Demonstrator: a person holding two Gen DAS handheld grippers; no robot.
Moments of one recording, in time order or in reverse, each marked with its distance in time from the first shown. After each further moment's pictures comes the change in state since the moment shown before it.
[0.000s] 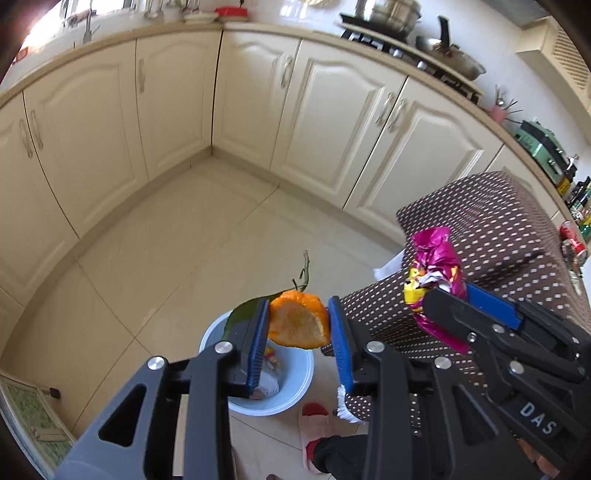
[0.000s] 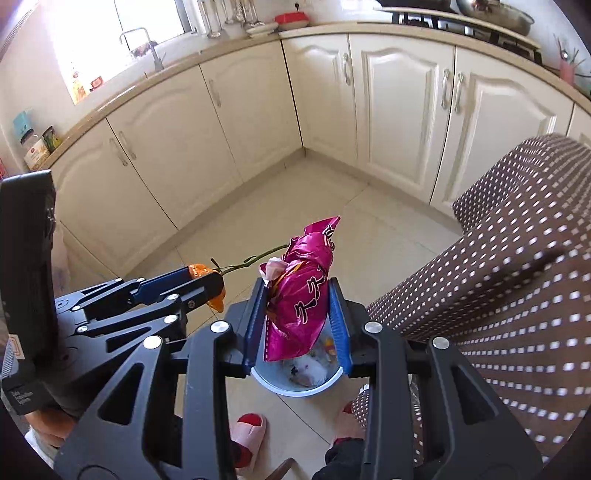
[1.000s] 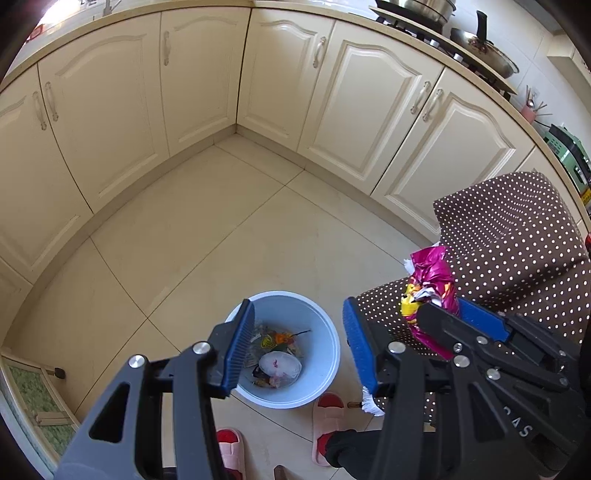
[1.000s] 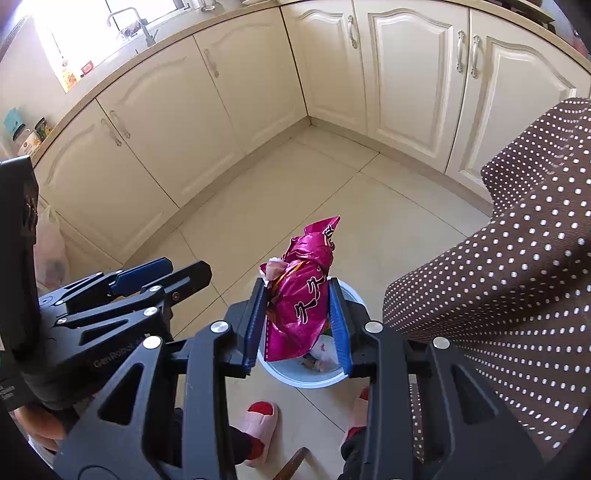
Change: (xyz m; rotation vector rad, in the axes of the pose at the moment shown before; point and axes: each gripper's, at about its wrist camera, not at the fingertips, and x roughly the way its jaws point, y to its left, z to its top) left arm 0.023 0.037 -0.002 -0.062 0.055 0.065; right arm 0.059 0.007 -0.008 0.025 0.107 0.037
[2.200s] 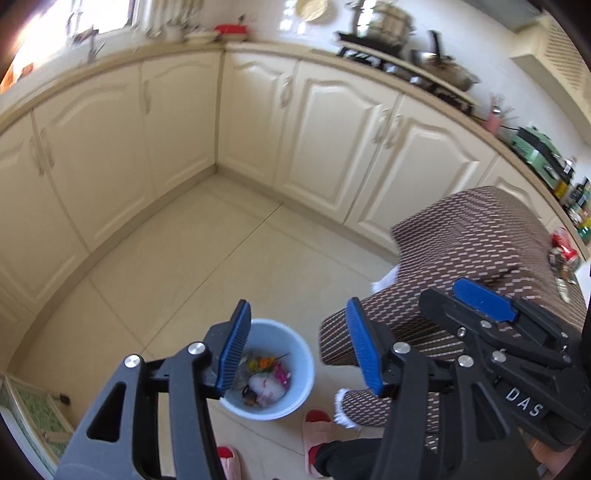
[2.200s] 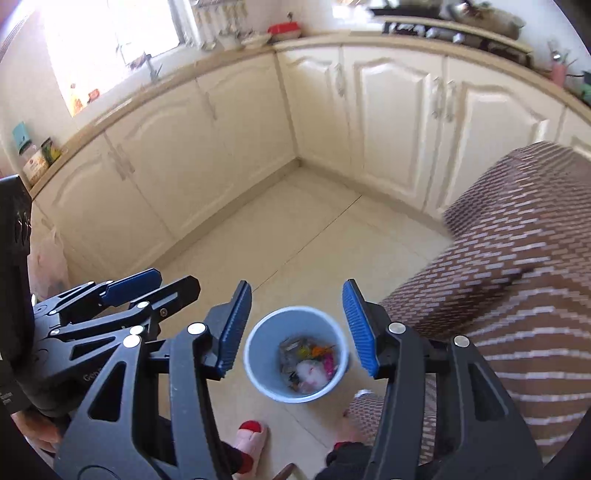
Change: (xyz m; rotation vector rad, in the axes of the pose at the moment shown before) left arm -0.083 -0.066 0.013 0.097 -0.137 -0.044; right arm -0.105 -0.026 0.009 -0.004 -0.175 -0.059
